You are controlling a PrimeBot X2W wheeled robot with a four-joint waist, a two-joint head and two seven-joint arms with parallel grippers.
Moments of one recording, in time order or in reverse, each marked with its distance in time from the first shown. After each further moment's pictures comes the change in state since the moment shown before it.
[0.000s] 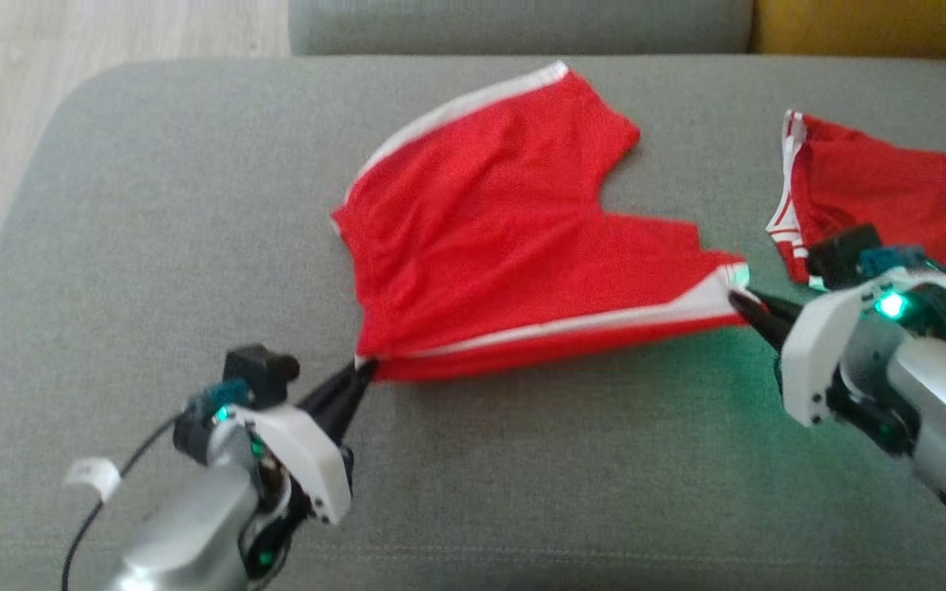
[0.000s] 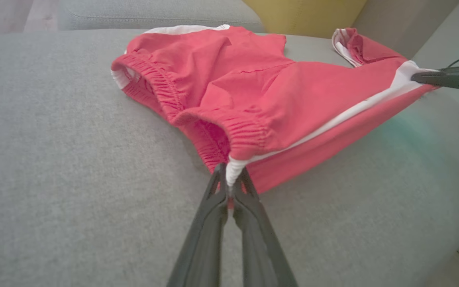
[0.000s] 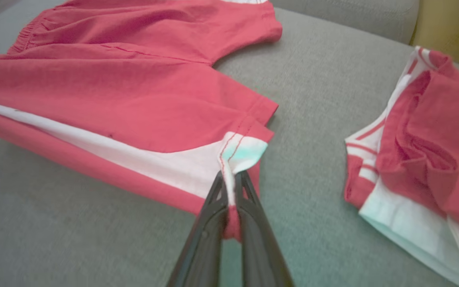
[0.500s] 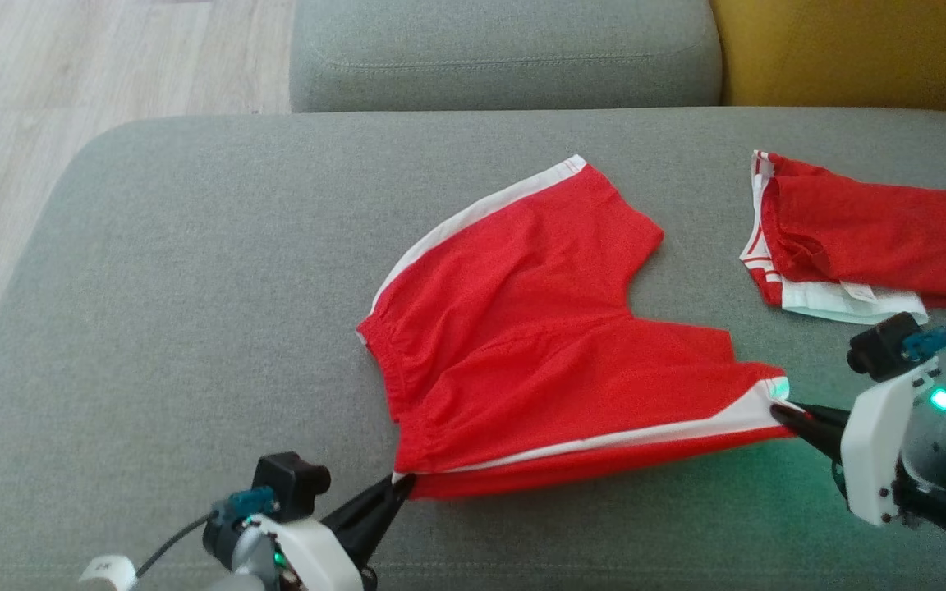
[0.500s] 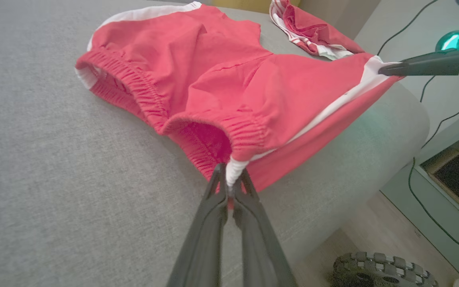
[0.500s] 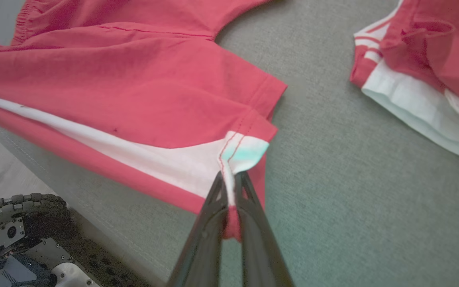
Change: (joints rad) left arm 0.225 0.089 -0.060 -0.270 -0.007 0.023 0.048; right arm 0.152 -0.243 0.083 -0.283 0.162 0.000 0.120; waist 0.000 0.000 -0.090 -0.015
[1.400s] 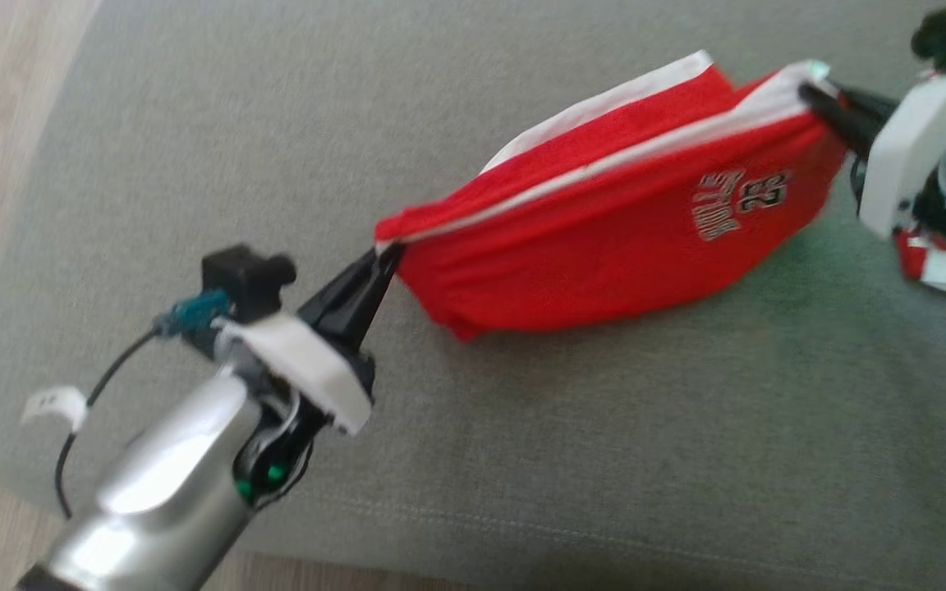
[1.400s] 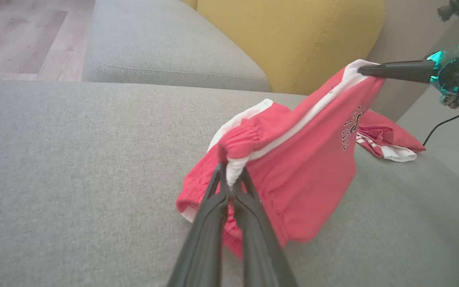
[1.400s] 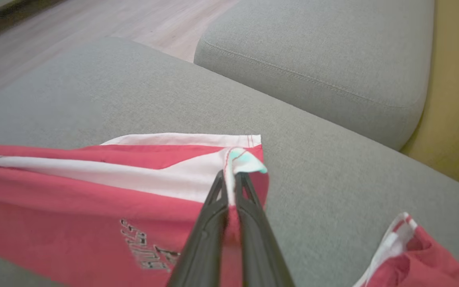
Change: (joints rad) left arm -0.287 -0.027 0.134 -0.070 -0.034 0.037 0.001; right arm -0.412 0.137 -0.216 0.137 -0.129 0.000 0.068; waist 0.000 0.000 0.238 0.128
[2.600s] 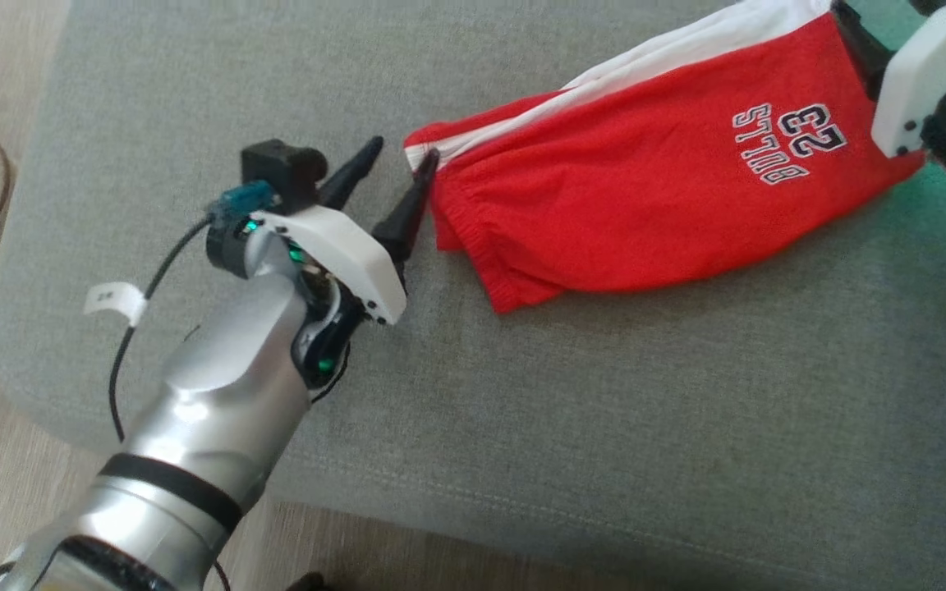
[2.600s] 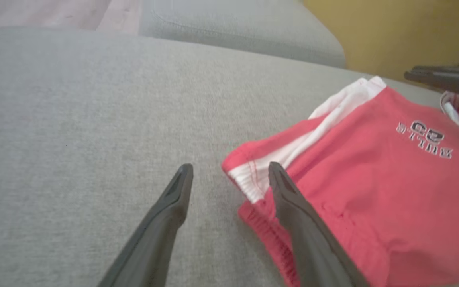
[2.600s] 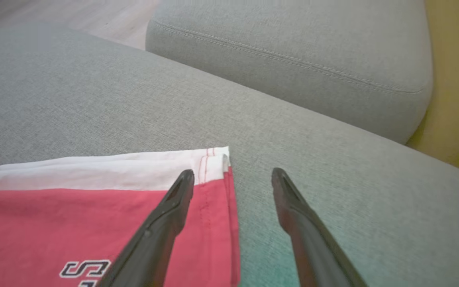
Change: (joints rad) left arm -0.284 -0.254 0.017 0.504 0.045 -0.053 -0.050; right arm -0.224 0.193 0.082 0.503 -0.078 0.000 -0.208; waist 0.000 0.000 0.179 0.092
